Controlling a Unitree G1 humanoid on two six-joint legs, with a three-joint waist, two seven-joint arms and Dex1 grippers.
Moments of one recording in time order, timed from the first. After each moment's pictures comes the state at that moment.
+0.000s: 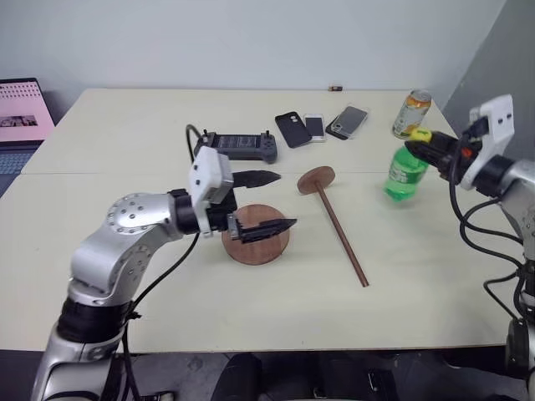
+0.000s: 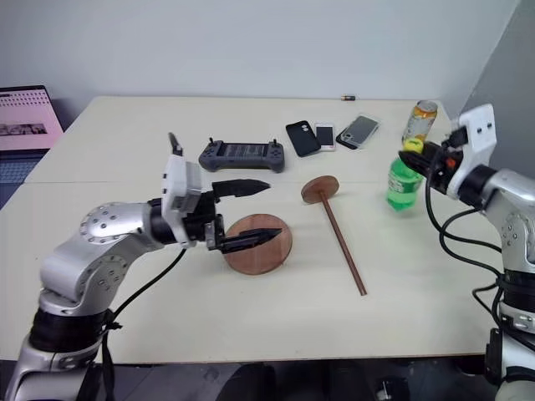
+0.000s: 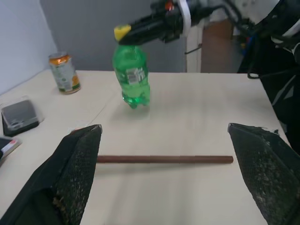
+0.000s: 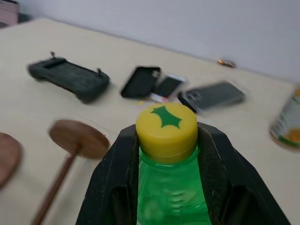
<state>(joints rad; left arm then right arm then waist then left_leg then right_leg) -0.51 0.64 -0.04 -0.38 -0.61 0.52 -0.93 -0.59 -0.75 -0.26 0.04 0.45 0.67 0.69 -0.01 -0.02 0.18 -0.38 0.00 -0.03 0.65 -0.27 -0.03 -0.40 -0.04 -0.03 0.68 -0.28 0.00</state>
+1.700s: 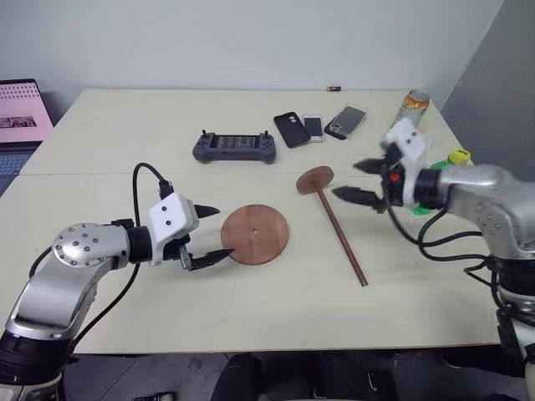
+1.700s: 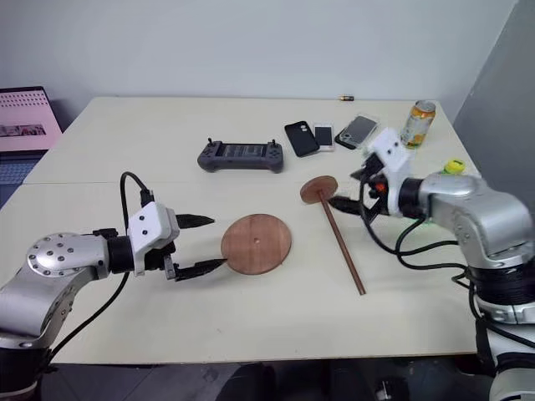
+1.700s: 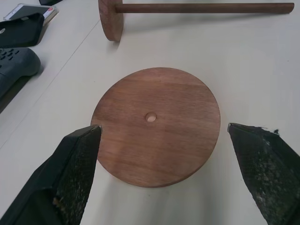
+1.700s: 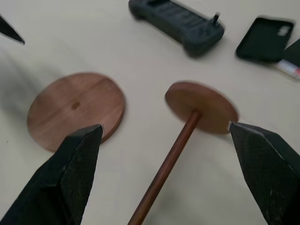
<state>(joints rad) -0.18 0.91 0.07 -0.36 -0.36 0.41 -0.98 -0.76 -0.71 0.11 -0.24 0.55 1.10 0.66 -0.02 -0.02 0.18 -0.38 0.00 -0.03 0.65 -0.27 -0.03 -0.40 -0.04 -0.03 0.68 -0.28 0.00</state>
